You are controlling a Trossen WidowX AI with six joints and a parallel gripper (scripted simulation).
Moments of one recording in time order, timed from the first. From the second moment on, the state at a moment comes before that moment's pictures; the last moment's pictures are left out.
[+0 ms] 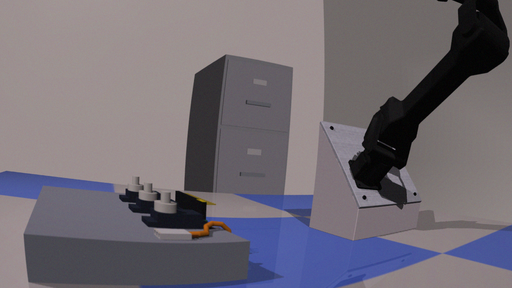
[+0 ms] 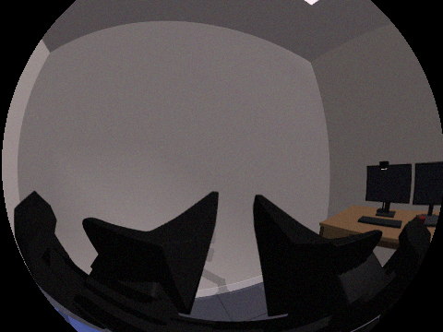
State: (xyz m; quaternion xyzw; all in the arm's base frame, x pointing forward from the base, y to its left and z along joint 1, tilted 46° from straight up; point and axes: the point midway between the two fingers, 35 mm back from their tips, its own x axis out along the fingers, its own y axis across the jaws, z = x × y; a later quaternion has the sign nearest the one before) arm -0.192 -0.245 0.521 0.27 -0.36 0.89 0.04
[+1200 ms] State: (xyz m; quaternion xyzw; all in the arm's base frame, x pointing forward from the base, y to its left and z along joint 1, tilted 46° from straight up) arm 0.021 -0.322 0.488 0.39 -0.14 0.81 -0.42
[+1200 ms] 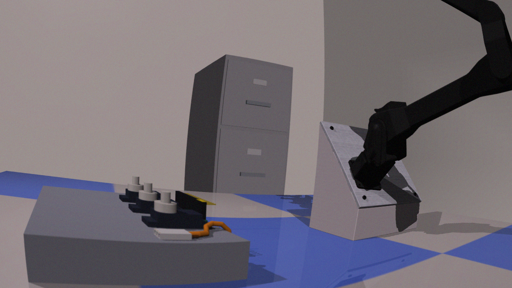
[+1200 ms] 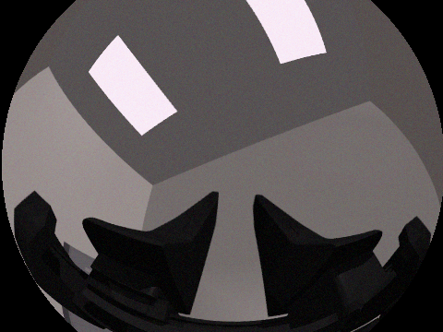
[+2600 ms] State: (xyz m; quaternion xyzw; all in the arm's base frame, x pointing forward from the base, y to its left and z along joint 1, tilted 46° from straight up) arm 0.271 -0.184 0.402 0.23 0.07 0.38 -0.90
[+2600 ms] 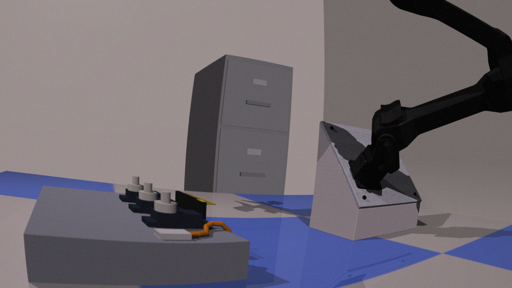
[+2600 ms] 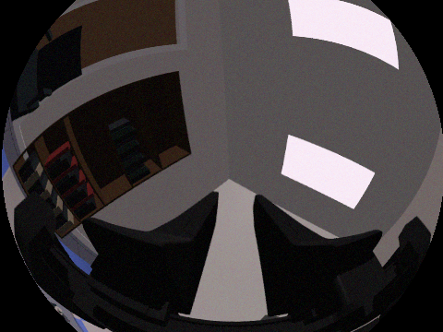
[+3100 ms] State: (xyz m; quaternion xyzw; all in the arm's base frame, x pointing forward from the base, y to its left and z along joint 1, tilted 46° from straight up) arm 0.312 -0.085 0.362 0.11 0.07 0.17 -0.98
